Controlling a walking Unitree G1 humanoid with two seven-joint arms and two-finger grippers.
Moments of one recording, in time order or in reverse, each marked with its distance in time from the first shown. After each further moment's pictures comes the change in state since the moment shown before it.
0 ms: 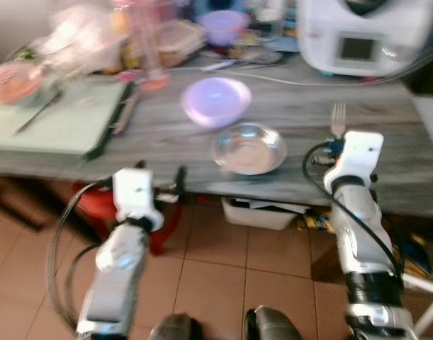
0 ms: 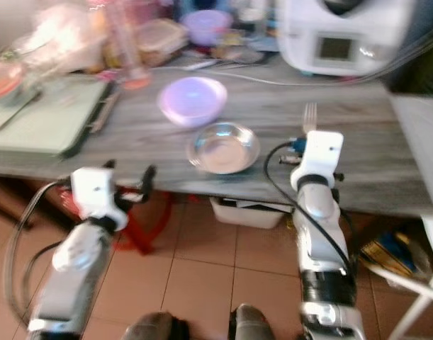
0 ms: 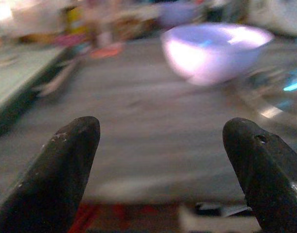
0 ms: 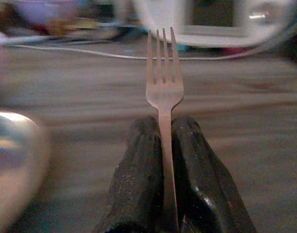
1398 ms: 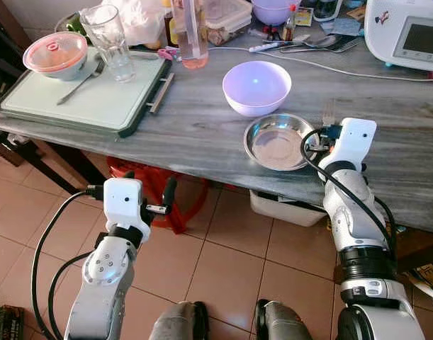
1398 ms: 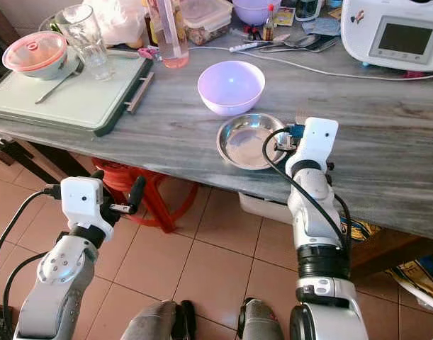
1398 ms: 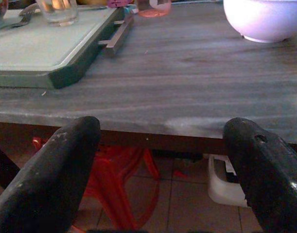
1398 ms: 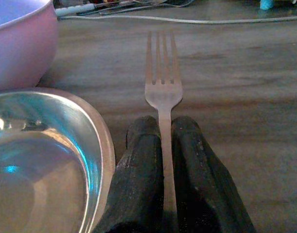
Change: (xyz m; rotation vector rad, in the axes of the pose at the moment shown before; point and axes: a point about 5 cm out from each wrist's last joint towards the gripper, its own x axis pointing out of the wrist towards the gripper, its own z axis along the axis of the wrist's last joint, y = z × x) left arm -0.015 0.006 0.005 0.019 0.037 -0.013; right arm 0.020 0.000 0.002 0.068 0.040 0.012
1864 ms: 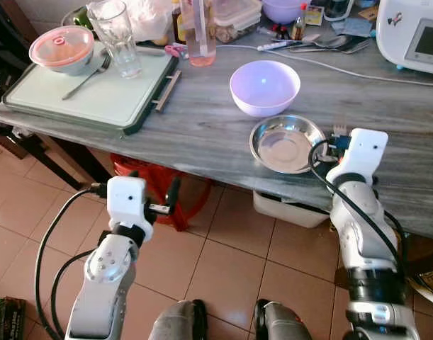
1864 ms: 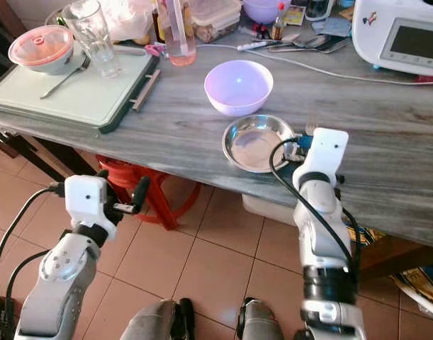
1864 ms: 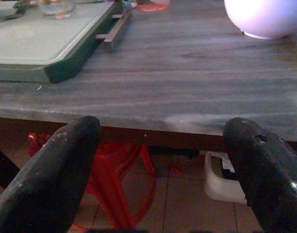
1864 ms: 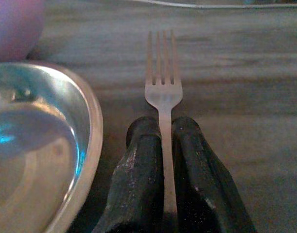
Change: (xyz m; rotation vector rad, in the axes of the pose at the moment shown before) left arm 0.003 -0.004 0.001 0.000 0.009 -0.040; right arm -0.027 -0.014 -0.009 -0.021 0.069 -0.083
